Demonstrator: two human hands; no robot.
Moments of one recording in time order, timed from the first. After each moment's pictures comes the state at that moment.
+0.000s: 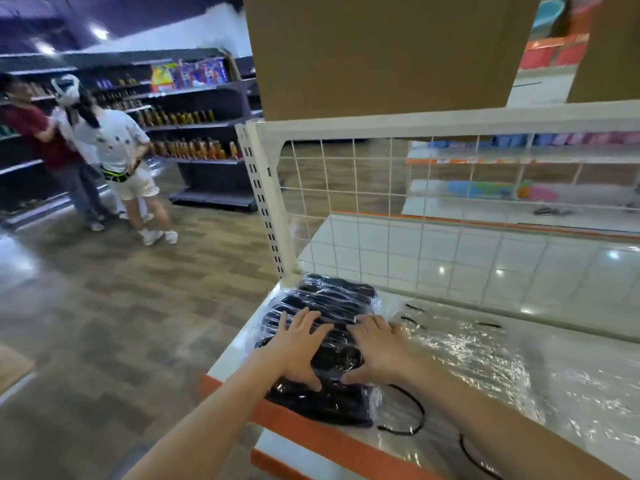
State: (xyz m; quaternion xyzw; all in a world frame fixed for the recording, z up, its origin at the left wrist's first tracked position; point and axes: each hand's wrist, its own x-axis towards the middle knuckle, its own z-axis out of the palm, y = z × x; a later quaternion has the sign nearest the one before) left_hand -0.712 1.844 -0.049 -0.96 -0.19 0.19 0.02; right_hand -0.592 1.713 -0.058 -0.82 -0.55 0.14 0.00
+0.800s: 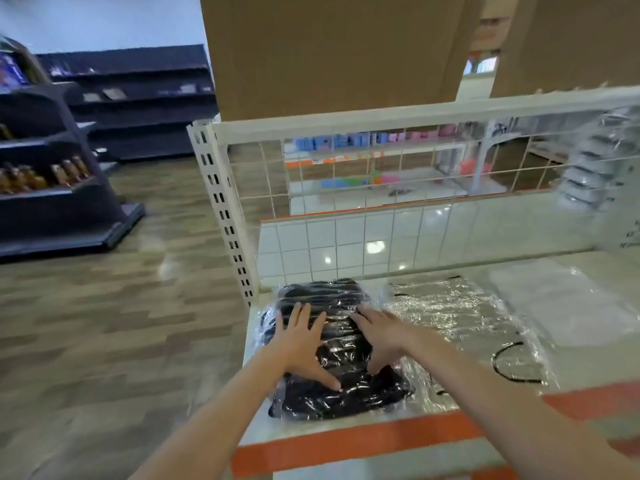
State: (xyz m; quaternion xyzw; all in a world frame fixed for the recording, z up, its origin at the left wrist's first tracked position) left_hand -0.706 1.949 -0.064 -0.98 0.01 0.20 0.01; right_hand -0.642 1.780 -0.050 -0.91 -0.33 0.22 -0.05
